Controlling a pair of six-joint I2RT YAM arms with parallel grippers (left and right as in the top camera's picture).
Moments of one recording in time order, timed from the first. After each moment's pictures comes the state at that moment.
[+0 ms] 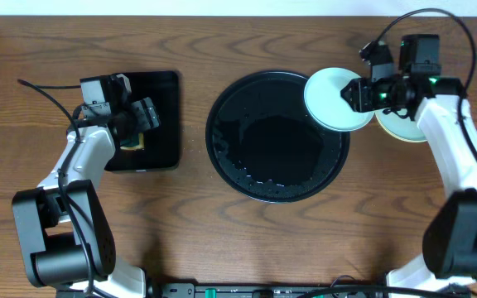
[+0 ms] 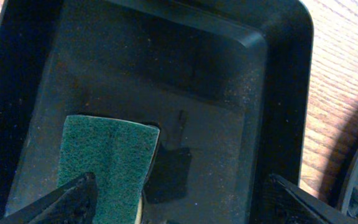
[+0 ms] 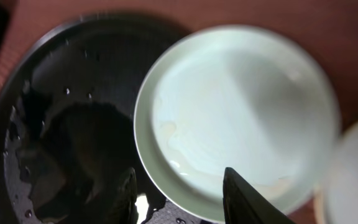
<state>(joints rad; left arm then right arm) 0.17 1.73 1.03 -0.29 0.21 -0.20 -0.01 1.79 1.39 -0.68 -0.42 -0.13</state>
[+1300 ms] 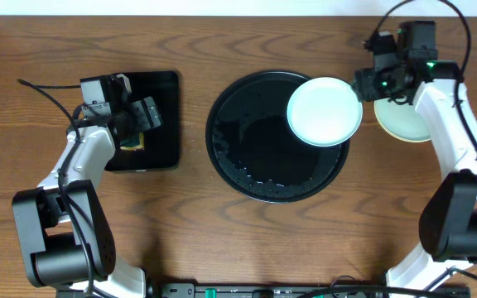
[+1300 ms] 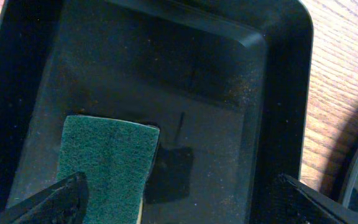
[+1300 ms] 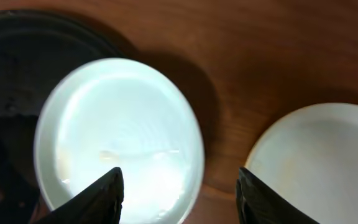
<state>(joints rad) 0.17 1.73 1.03 -0.29 0.21 -0.20 -0.03 1.87 1.53 -0.72 -0.21 -0.18</state>
